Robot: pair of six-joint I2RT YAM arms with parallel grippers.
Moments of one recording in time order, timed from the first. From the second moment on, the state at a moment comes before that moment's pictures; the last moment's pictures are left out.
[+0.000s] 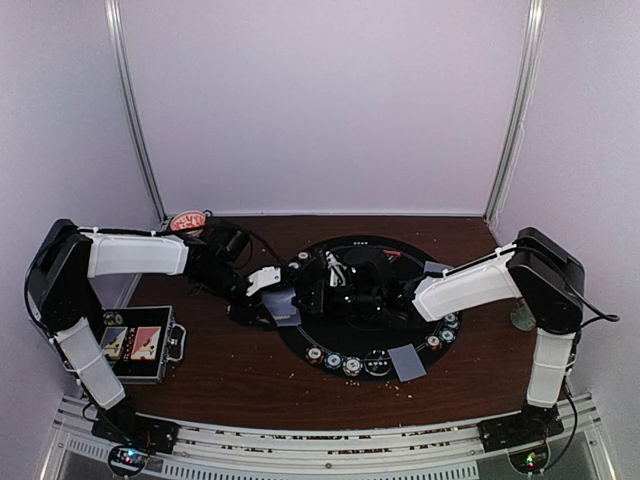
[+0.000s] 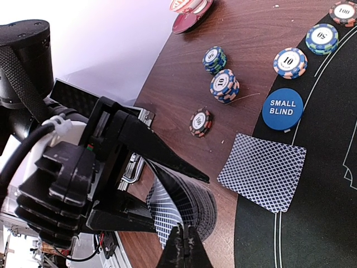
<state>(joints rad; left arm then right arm) -0.60 1.72 1.10 -0.50 0.51 0.73 0.94 1.92 1.09 0.45 -0.27 0.84</state>
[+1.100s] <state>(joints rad) -0.60 1.73 1.10 -0.50 0.51 0.73 0.94 1.95 1.05 0.57 -0.34 0.93</state>
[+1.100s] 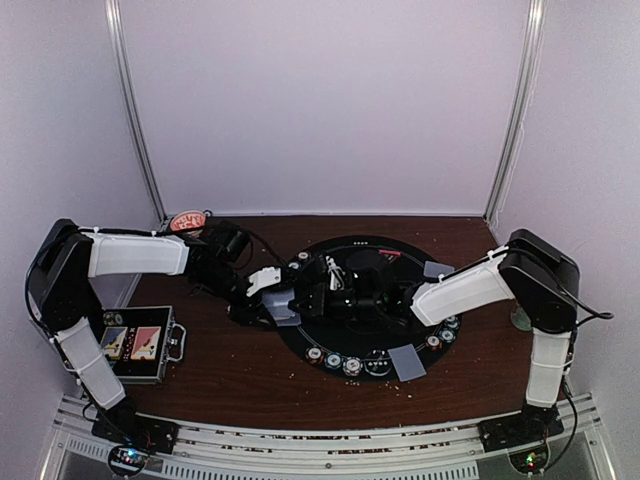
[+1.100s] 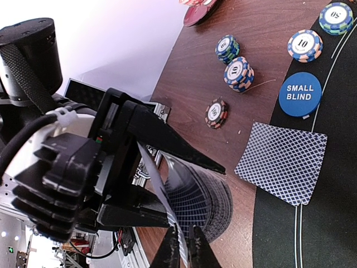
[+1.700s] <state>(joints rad) -0.60 1.73 1.10 -0.50 0.51 0.73 0.94 1.97 1.08 0.59 -0.36 0.95</state>
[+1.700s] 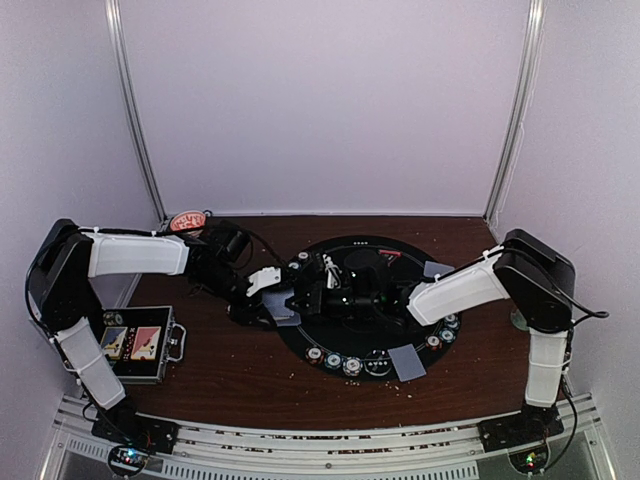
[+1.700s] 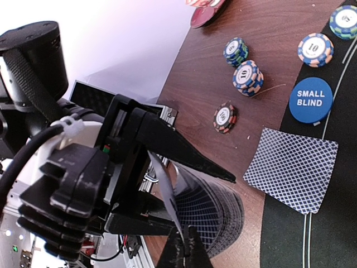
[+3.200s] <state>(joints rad) -0.60 1.73 1.10 -0.49 0.49 0.73 1.32 1.16 0.16 0.53 0.83 1.48</state>
